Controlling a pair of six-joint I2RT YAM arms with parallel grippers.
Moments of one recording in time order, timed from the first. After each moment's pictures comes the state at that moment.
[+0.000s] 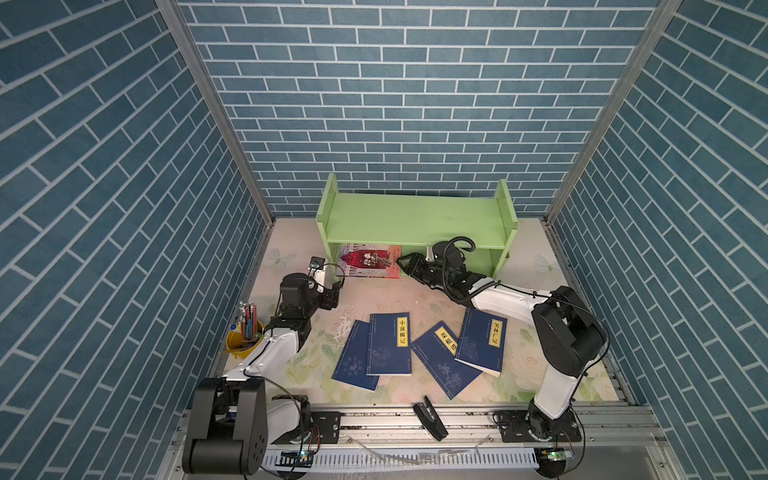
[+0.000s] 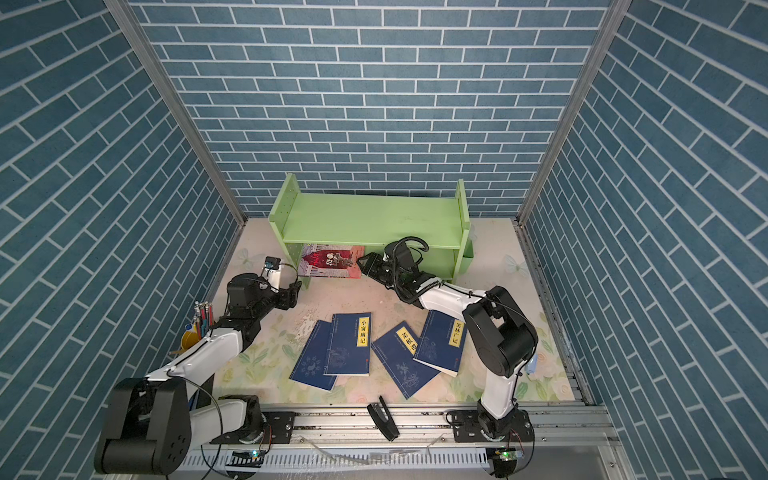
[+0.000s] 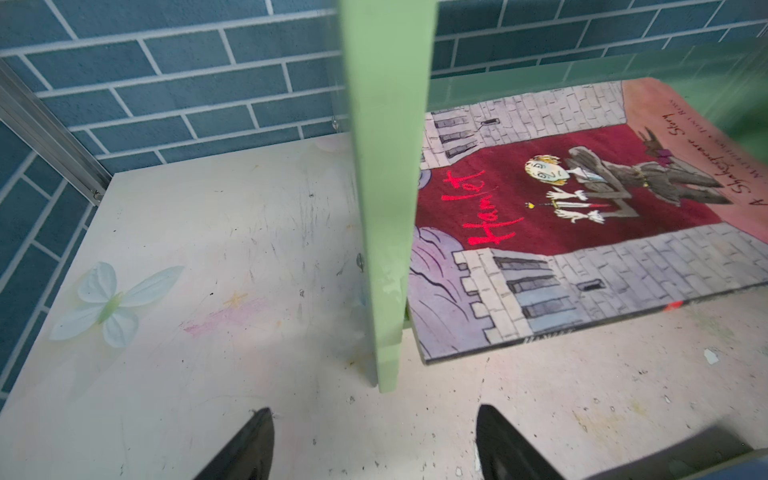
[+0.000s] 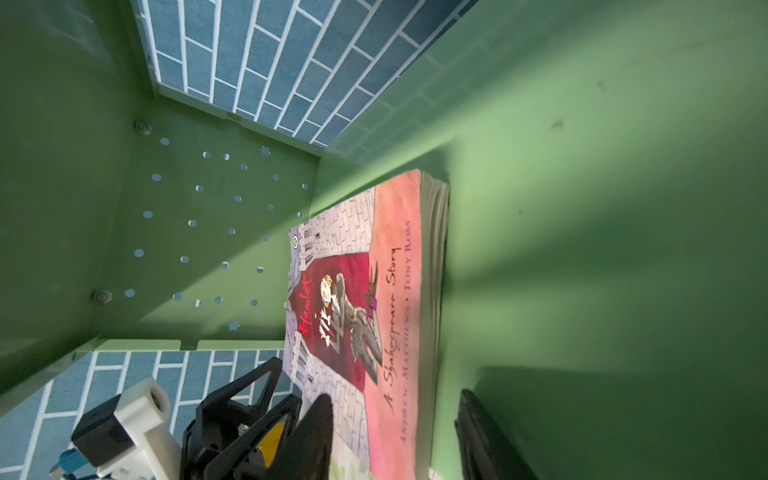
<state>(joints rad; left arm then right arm) -0.04 1.20 0.50 0.22 0.18 0.11 0.71 1.79 1.13 0.25 -0.21 0.99</state>
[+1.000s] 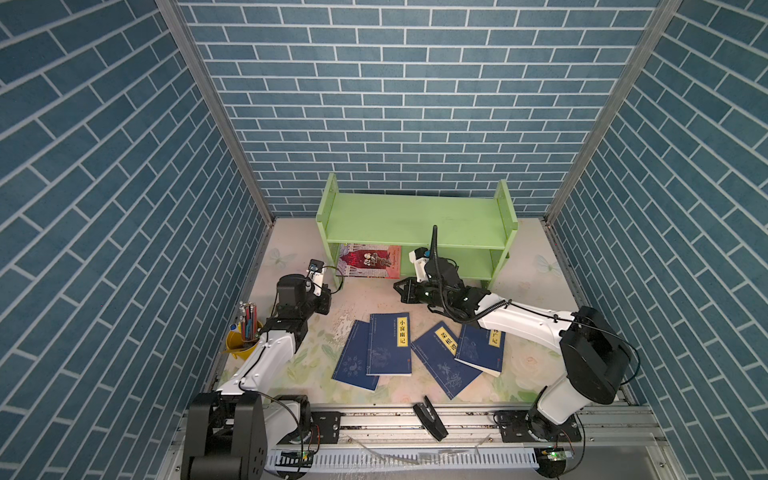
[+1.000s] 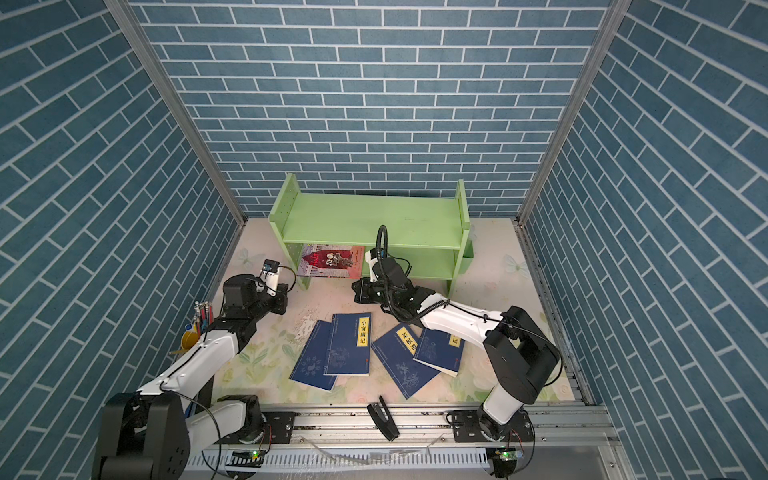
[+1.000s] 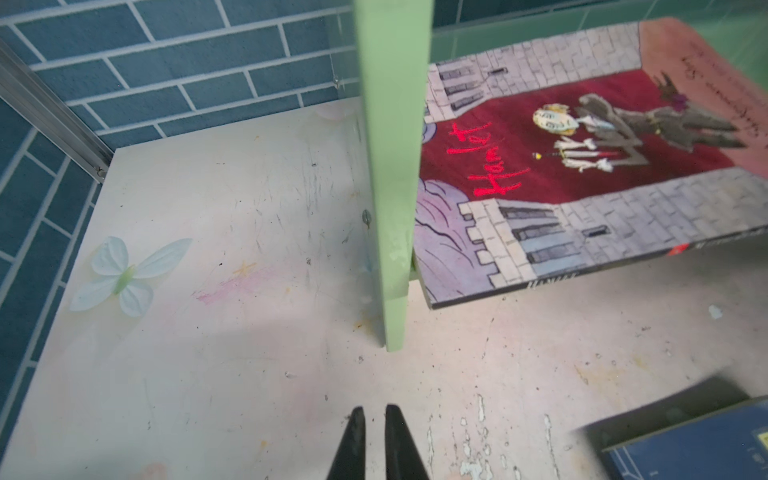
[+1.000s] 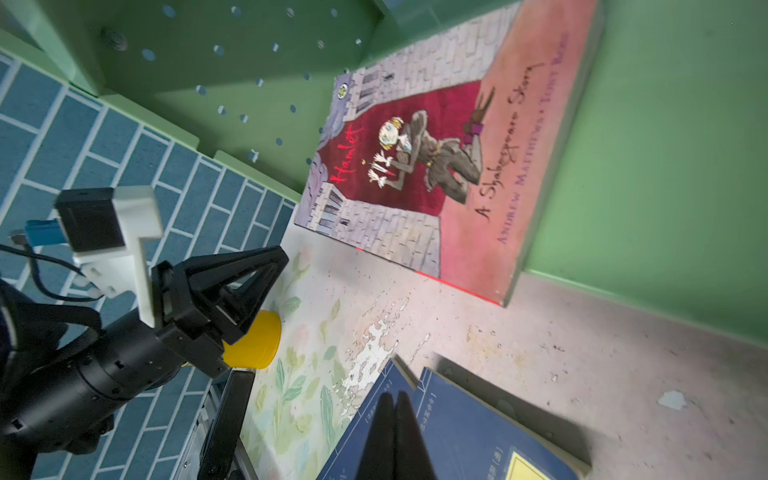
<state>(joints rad) -0.02 1.13 0.52 0.04 0.19 0.16 0.88 1.63 1.06 0.09 -0.16 0.71</state>
